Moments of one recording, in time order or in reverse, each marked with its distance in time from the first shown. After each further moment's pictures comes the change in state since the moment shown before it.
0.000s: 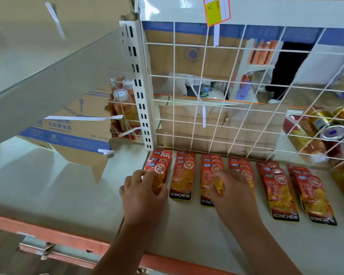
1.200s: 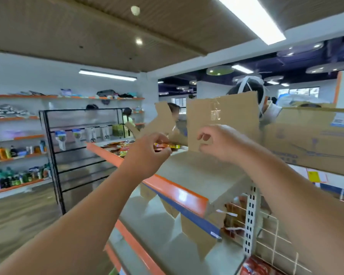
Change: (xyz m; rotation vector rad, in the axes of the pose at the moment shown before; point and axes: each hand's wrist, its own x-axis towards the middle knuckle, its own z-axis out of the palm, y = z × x) left_hand 0.043 0.014 -0.473 -0.101 0.425 0.025; right_hand 0.091 -0.402 -0.226 0.078 -0.176 -0.892
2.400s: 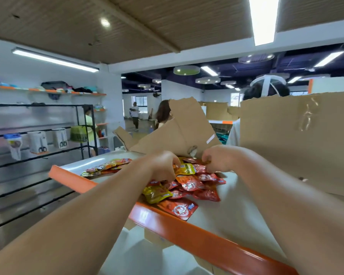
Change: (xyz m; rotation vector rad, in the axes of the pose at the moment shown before) left_hand 0.278 -0.293 0.046 0.273 -0.713 0.155; right_hand 0.313 -0.044 0.203 -0.432 -0.440 0.322
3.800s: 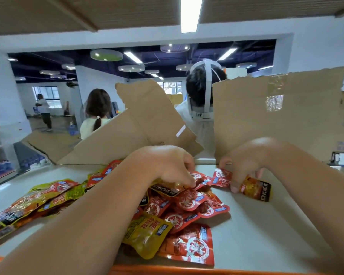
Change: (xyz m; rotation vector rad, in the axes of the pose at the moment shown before) left_hand 0.081 0.024 0.001 0.122 -0.234 0.545; right_hand -0.025 0.037 0.006 0.212 -0.428 0.521
